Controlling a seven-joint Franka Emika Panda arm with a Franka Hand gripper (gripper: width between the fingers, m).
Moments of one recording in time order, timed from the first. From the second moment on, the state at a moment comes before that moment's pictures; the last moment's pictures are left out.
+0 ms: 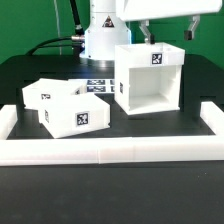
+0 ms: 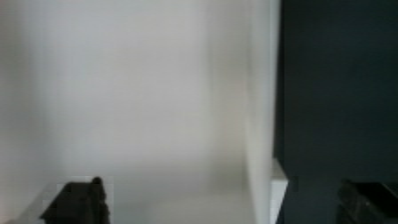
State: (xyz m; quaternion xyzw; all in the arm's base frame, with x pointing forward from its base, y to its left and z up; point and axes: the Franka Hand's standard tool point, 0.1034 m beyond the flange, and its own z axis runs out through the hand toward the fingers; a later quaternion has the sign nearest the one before) arm 0.429 0.097 0.123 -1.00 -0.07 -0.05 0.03
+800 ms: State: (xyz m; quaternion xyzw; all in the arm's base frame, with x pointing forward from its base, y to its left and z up) arm 0.409 0.102 0.096 -1.00 -0.07 -0.04 0.04
